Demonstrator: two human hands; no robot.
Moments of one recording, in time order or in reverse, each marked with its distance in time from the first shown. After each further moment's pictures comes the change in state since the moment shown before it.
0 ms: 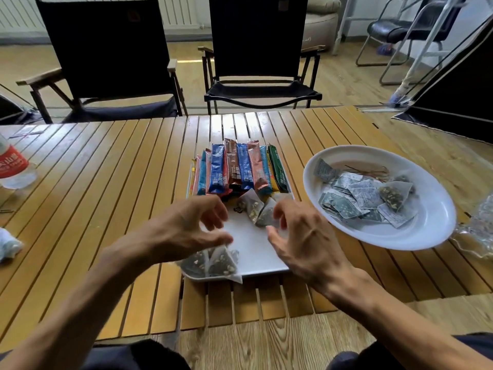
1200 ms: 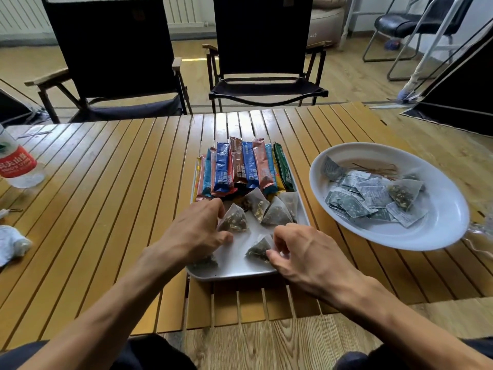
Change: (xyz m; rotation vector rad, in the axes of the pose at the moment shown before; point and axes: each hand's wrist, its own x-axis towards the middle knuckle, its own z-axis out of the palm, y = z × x) left_hand 0.019 -0.013 0.029 0.218 0.097 -0.201; right_hand -0.011 -0.002 0.000 -0.030 -0.309 0.005
